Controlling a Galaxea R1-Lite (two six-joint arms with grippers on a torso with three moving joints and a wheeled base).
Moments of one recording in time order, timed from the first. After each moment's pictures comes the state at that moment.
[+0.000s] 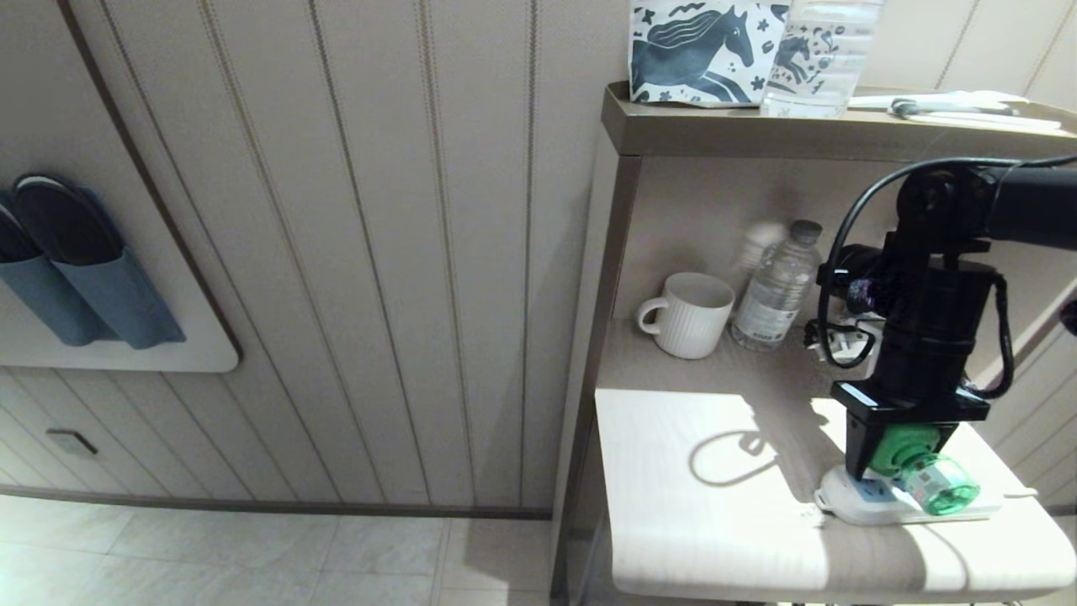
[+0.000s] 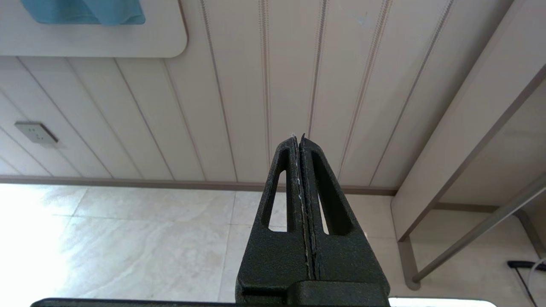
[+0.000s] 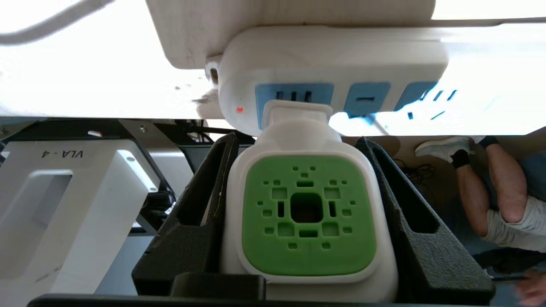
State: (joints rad) left arm 0.01 0.00 -0.05 0.13 -0.01 0.03; right arm 0.00 2.18 -1.90 1.52 0.02 0.08
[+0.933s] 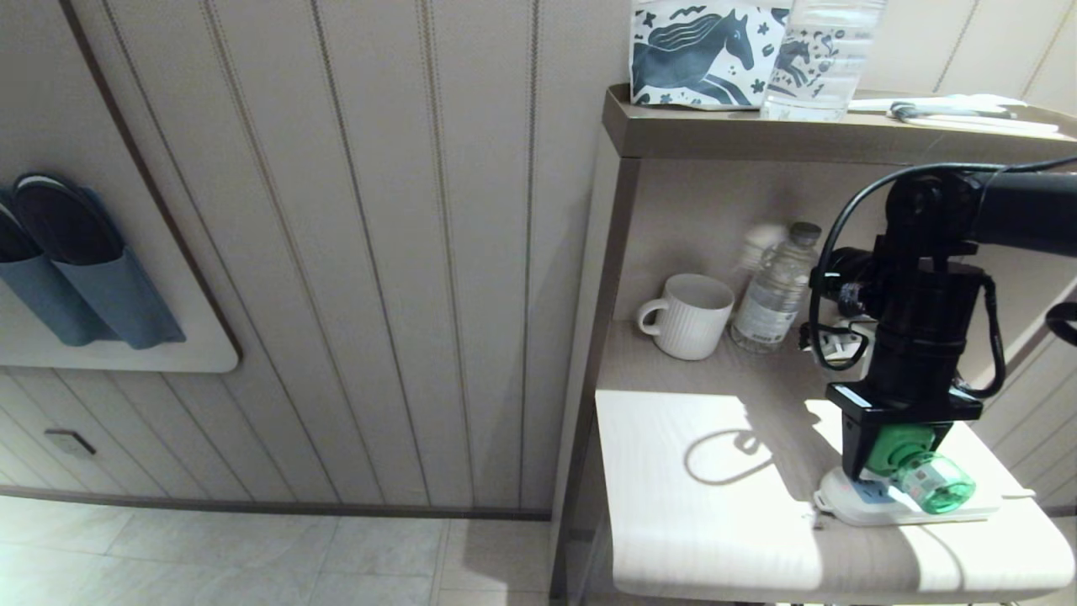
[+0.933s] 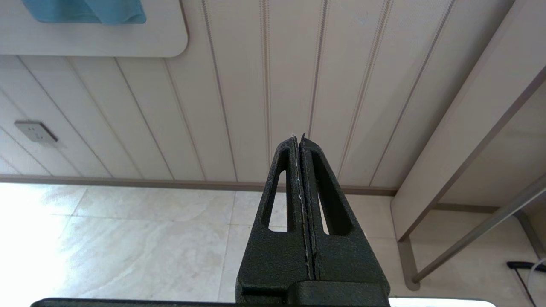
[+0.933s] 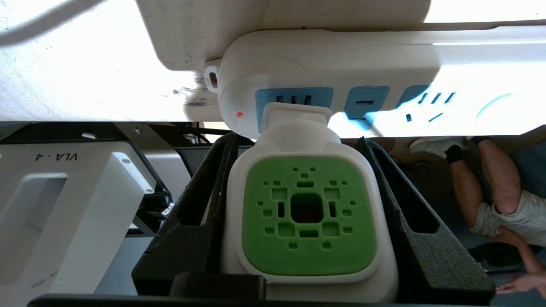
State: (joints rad) left arm 0.01 0.00 -0.05 0.13 -0.01 0.03; right arm 0.01 2.23 -1.89 1.52 0.02 0.08
